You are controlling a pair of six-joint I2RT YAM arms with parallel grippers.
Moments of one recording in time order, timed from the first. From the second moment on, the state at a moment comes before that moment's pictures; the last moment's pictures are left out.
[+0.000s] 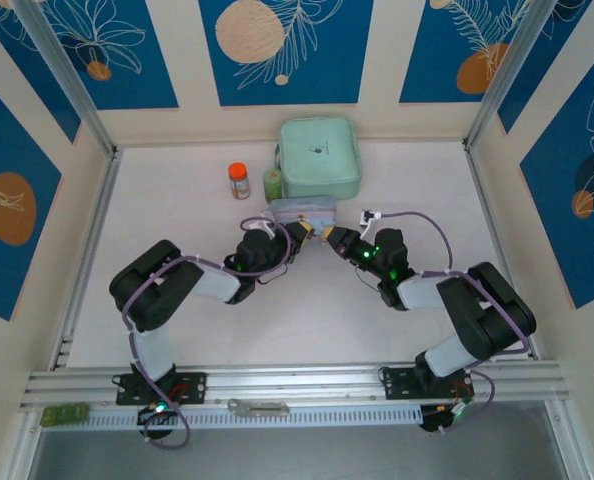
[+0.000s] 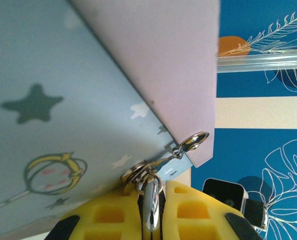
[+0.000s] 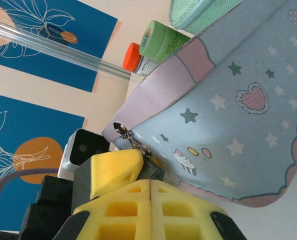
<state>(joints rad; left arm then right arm) -0.75 1.85 0.71 0.99 0.06 -1.47 0.44 1.51 0.40 0.92 -0.35 1.08</state>
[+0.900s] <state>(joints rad) -0.77 1.85 0.71 1.01 -0.03 -1.59 0.44 1.61 0.38 1.13 -0.33 1.13</state>
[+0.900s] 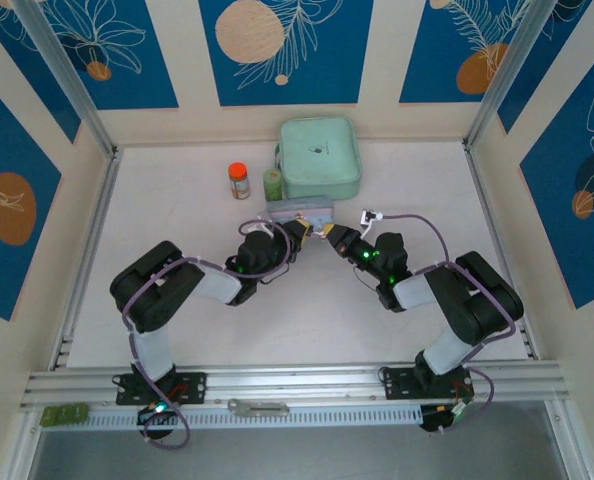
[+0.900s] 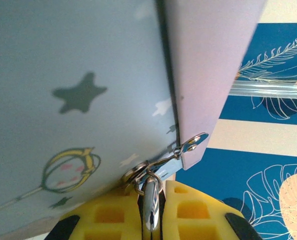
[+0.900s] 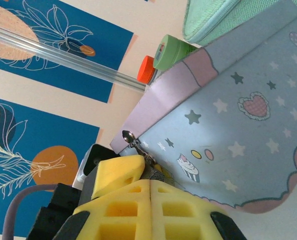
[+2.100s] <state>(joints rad) -0.74 1.74 0.69 0.81 0.00 -1.43 0.49 1.73 0.47 1.06 -0.33 1.14</state>
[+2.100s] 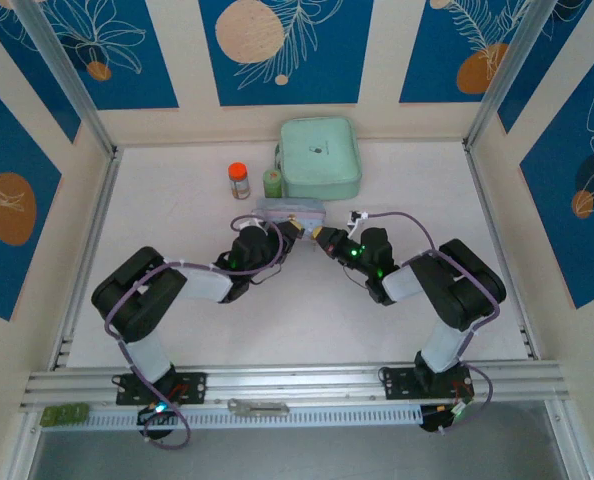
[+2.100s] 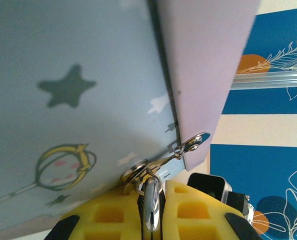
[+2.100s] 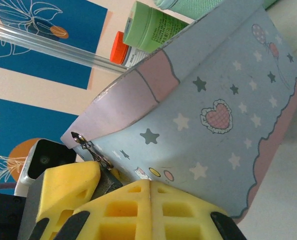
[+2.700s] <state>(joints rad) -0.75 1.80 0.71 0.84 0.02 -1.41 0.51 1.72 0.48 1.02 -0.30 1.18</state>
